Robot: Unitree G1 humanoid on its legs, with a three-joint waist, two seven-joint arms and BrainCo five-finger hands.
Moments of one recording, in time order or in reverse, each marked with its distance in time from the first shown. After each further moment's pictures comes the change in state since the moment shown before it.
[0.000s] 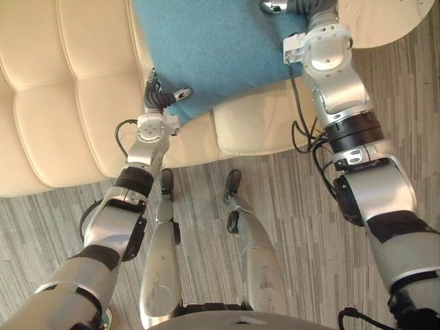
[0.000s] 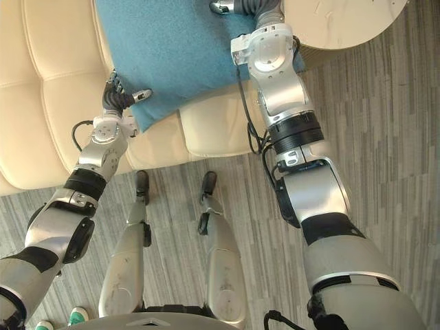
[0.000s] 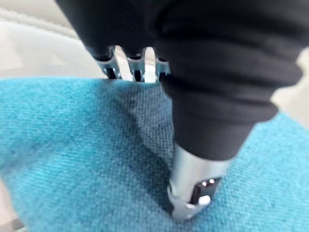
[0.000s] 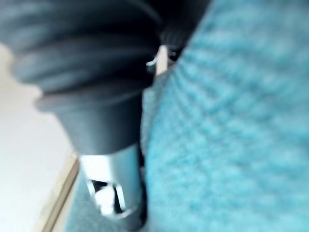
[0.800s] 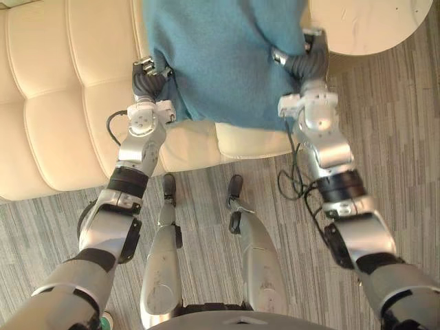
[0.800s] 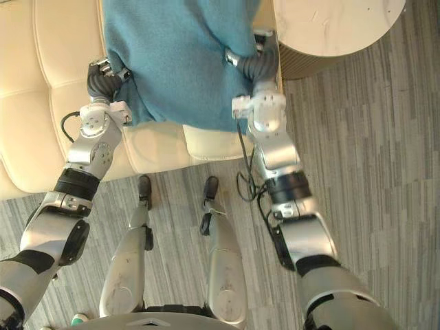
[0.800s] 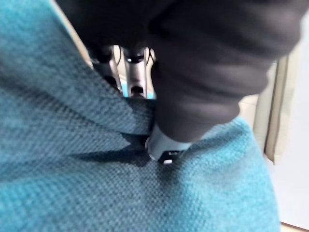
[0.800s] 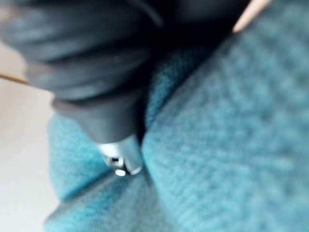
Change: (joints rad) left arm 0.074 0.027 0.021 -0.279 -0.074 0.010 0.082; right arm 0.477 0.103 -0.146 -0.318 0.040 -0.028 -0.003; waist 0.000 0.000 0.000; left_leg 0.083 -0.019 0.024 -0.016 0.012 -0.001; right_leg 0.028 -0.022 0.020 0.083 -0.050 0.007
